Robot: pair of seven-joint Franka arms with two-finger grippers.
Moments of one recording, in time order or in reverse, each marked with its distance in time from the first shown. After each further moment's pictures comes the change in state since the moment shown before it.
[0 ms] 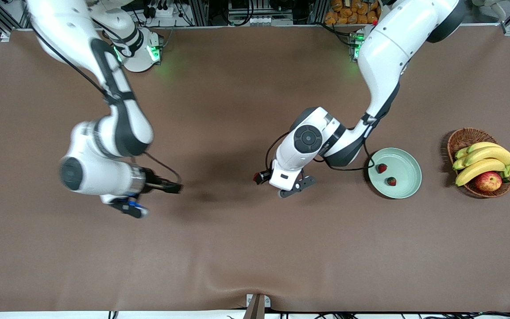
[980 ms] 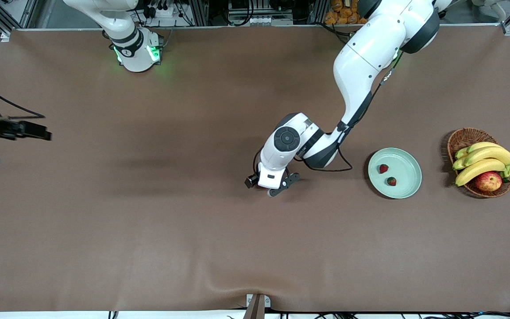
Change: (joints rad) left arm -0.152 0.103 0.119 0.042 0.000 0.093 -0.169; right arm -0.397 -0.315 0.134 0.131 -0.384 -0.445 -0.494
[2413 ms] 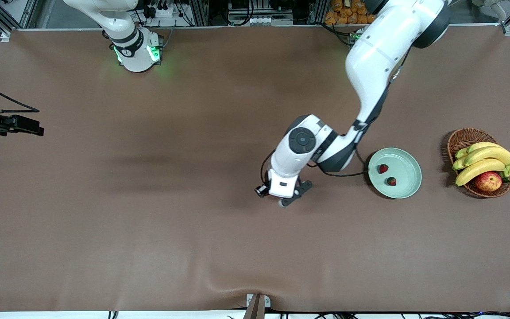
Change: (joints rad) left arm 0.076 -0.117 0.015 0.021 0.001 -0.079 0.058; right arm -0.008 -0.011 0.003 -0.029 0.013 0.001 0.017
